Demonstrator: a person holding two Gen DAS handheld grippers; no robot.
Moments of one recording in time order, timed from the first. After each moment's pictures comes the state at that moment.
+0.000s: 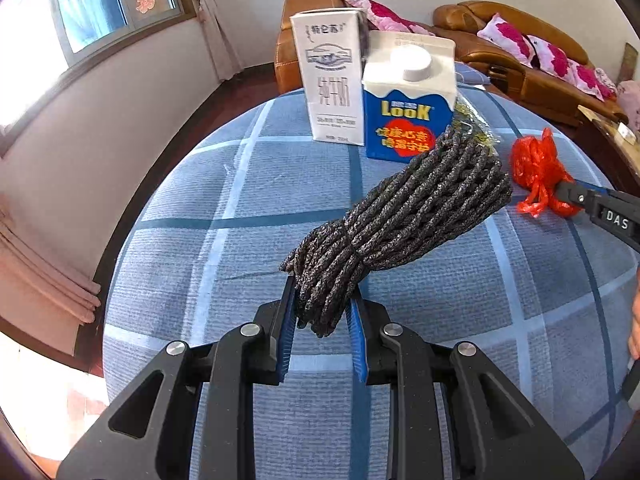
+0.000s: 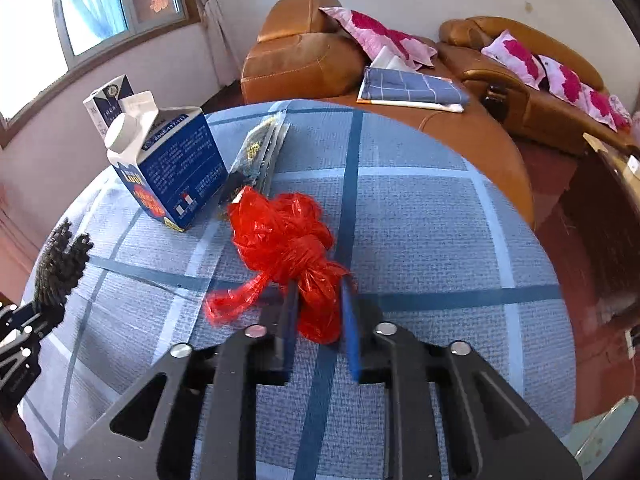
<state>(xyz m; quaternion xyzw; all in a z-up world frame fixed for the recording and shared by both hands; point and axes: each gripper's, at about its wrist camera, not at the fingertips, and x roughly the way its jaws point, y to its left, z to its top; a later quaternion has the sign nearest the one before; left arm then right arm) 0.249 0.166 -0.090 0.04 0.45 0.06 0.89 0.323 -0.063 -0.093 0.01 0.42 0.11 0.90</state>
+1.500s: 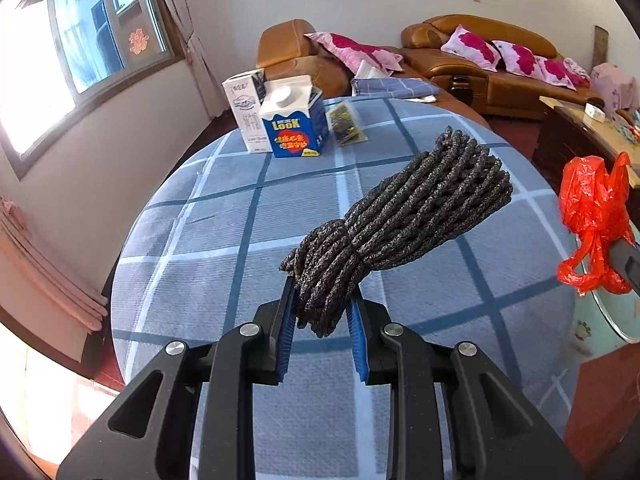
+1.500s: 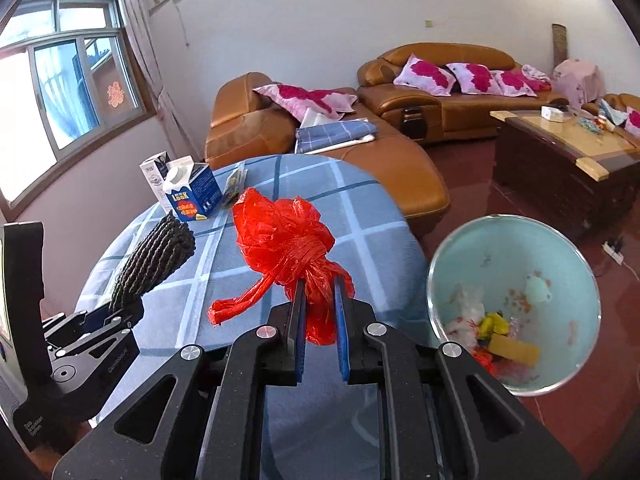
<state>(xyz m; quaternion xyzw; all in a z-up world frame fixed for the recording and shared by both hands) 0.121 0.044 -0.056 0.08 0.39 0.04 0.91 0.071 -0.143 -0.040 0.12 0.31 0.01 0.94</state>
